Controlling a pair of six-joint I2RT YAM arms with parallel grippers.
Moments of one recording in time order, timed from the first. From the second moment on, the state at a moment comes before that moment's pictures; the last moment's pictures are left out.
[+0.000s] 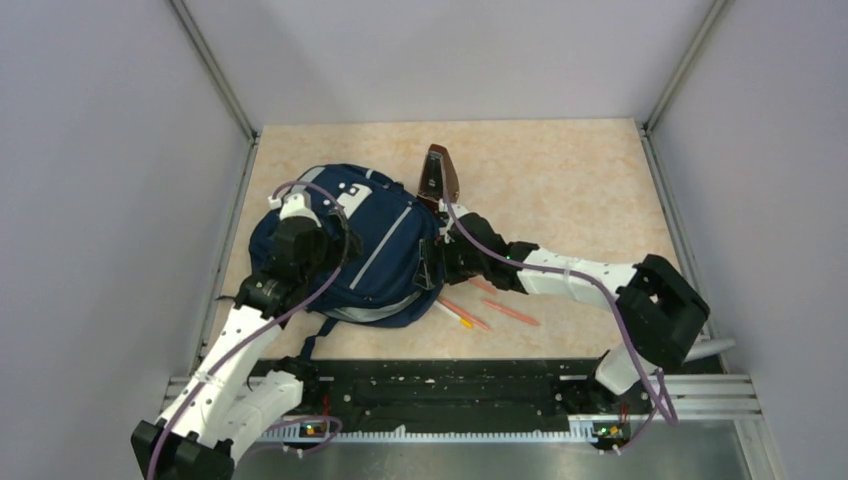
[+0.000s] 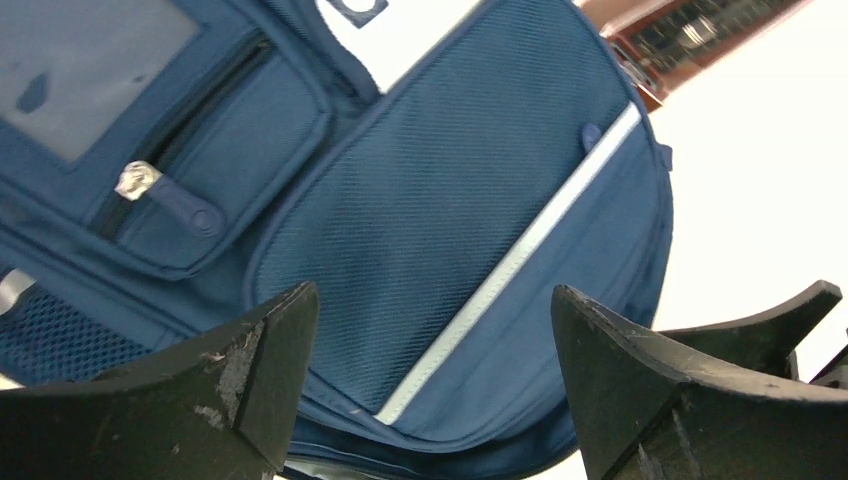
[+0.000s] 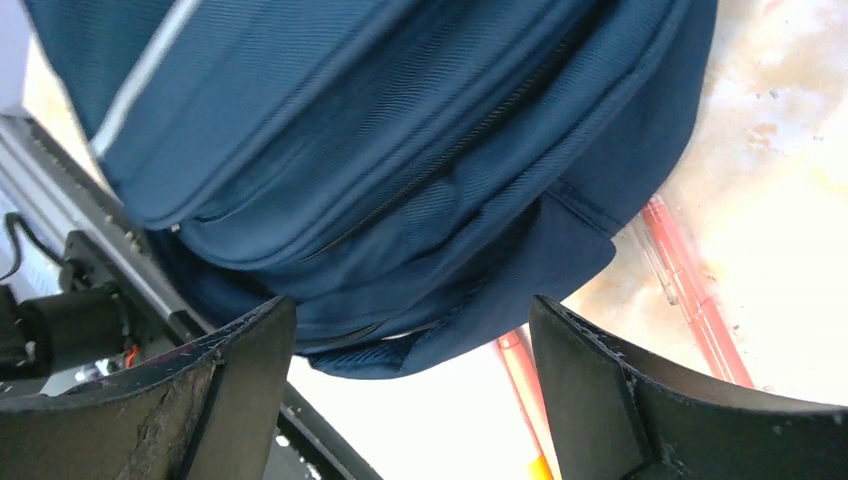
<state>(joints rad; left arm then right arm) -0.35 0.84 0.78 -0.49 -0.18 -0.60 0.88 1.55 0.95 -0.07 -0.10 0.55</state>
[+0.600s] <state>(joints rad) -0.26 0.88 0.72 -0.52 -0.10 -0.58 0.77 1.72 1.08 -0.02 -0.13 0.58</state>
